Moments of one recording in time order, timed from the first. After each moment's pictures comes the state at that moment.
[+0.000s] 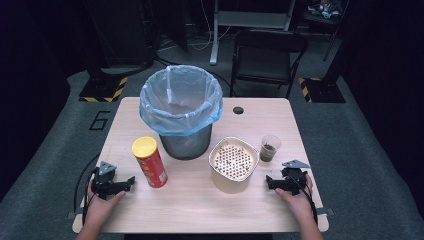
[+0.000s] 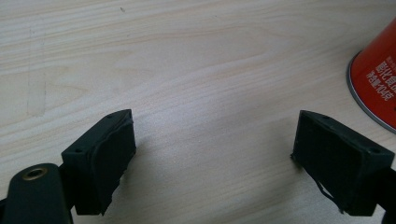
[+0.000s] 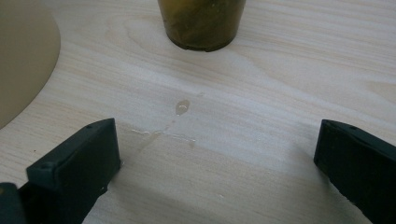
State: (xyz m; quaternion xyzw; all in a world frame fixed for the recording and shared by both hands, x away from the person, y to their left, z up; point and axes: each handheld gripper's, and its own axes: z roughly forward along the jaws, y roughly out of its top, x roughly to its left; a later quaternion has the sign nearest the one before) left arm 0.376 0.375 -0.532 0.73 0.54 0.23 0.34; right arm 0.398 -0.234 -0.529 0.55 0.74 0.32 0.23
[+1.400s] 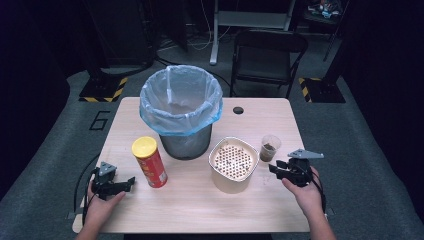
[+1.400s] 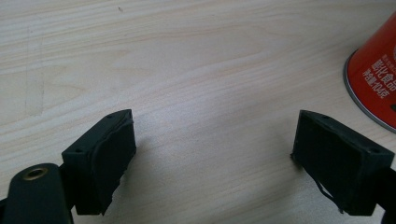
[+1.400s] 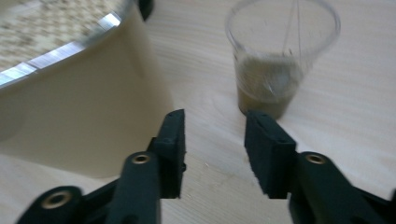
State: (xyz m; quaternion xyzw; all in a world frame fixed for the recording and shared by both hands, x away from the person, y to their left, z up) left arm 0.375 0.375 -0.532 0.74 0.54 0.24 0.34; right arm 0.386 -0.229 -0.445 0.48 0.76 0.40 0.17
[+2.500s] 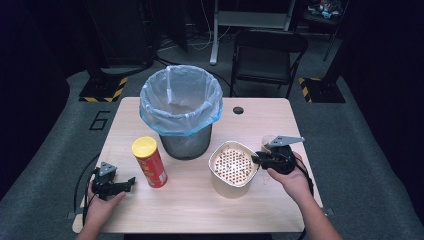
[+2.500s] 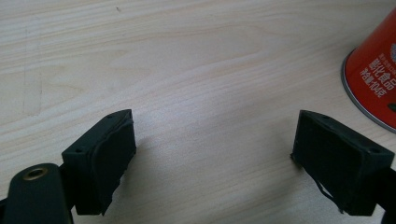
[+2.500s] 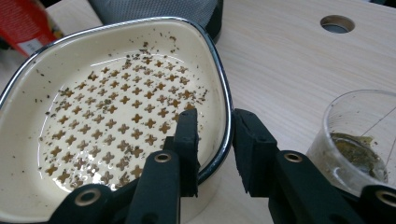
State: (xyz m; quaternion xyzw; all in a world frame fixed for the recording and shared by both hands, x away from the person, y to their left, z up) left arm 0.374 0.374 -0.531 0.74 0.54 0.23 0.34; right arm 0.406 -0.180 -0.416 0.38 0.81 0.42 0.13
